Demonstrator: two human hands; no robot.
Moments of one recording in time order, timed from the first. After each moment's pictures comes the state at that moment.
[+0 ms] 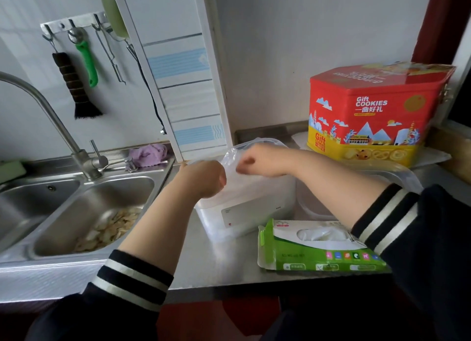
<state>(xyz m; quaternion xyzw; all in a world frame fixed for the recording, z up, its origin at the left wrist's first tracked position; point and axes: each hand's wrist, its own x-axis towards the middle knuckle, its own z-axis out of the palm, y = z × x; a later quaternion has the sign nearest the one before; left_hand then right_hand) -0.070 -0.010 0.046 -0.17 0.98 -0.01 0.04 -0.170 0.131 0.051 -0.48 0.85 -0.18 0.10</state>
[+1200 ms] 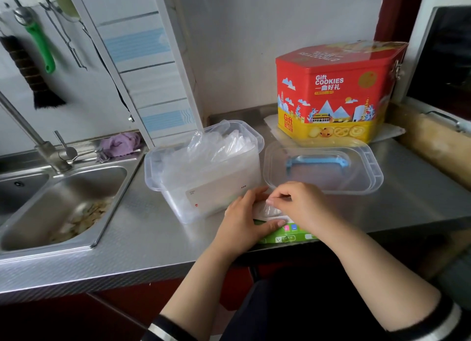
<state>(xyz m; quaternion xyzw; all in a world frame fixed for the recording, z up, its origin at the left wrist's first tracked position) -0.046 0.121 -0.092 -0.02 0.91 0.38 -0.15 -0.117 0.268 -0.061 -0.28 0.87 -0.40 0.02</state>
